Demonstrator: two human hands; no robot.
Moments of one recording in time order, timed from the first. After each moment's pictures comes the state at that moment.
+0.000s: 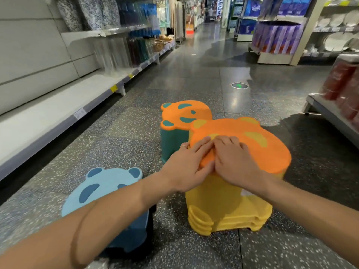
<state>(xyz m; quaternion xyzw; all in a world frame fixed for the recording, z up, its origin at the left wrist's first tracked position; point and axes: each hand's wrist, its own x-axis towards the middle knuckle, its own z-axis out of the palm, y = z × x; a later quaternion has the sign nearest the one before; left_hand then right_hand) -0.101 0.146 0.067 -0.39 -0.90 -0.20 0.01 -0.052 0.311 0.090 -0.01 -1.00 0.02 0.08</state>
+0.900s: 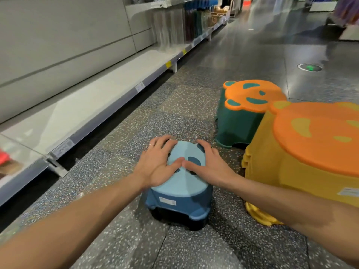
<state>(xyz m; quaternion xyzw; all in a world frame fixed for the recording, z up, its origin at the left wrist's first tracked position) -0.100 -0.108 0.011 -0.13 -0.98 -0.16 0.02 -0.094 0.106 -0.001 0.05 -0.89 0.43 -0.13</state>
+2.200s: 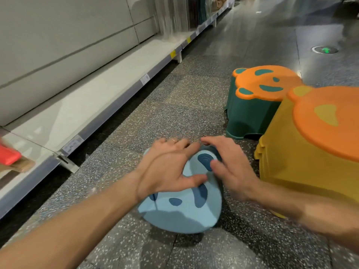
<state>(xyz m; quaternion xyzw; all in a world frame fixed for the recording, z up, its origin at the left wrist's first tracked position) -0.063 -0.106 0.061 -0.31 -0.94 0.06 0.08 -0.060 0.111 0.008 0.28 -0.86 0.41 0.15</state>
